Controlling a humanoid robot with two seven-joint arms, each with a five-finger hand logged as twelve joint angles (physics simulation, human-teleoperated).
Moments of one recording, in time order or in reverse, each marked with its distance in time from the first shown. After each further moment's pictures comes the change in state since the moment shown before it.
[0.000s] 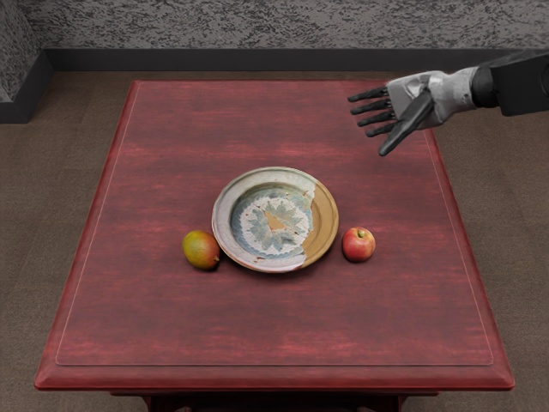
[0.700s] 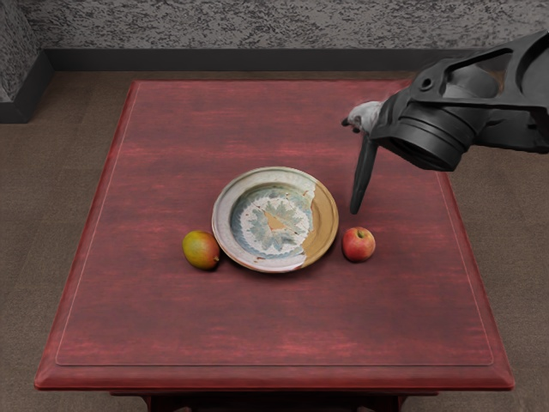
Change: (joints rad) left arm 0.000 0.000 0.000 0.000 0.000 0.000 0.000; right arm 0.680 0.162 -0.824 0.856 0.044 -0.955 0.000
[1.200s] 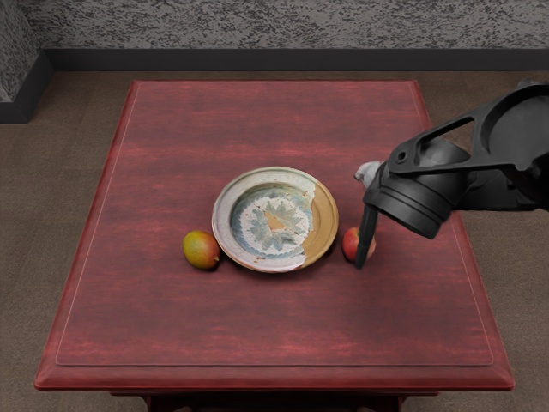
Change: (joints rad) left arm 0.000 0.000 0.000 0.000 0.000 0.000 0.000; right arm -0.022 0.080 -0.065 0.135 0.108 -0.192 0.000
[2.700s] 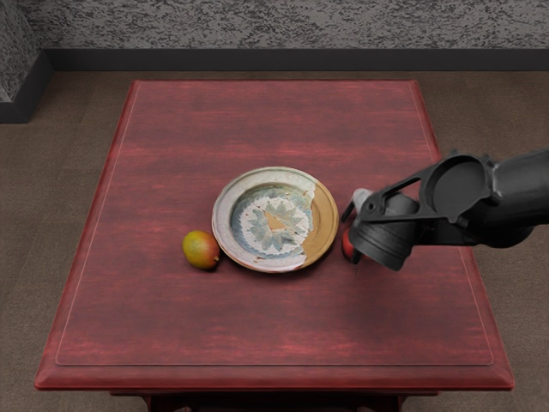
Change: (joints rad) left arm 0.000 0.000 0.000 0.000 0.000 0.000 0.000; right arm -0.311 0.111 0.021 -0.221 -0.191 -0.084 -0.005
